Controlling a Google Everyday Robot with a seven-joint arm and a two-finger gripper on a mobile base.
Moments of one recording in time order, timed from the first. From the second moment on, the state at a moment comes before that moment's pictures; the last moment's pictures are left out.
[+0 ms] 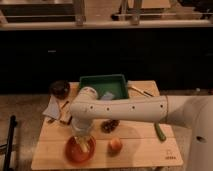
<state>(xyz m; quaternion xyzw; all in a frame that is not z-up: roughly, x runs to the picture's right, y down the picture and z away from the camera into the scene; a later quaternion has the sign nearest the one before) -0.121 0.232 0.686 -0.15 -0.38 -0.75 0.52</state>
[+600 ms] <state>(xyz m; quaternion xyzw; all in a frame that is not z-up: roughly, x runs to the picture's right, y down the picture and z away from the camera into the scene) -0.137 0.223 0.678 -0.18 -0.38 -0.75 0.51</state>
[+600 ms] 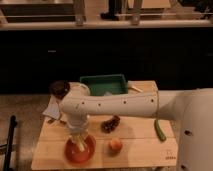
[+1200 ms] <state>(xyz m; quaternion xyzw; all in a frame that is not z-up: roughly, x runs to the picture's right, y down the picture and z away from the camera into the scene) -0.139 0.207 0.684 -0.21 -0.38 -0.74 0.52</state>
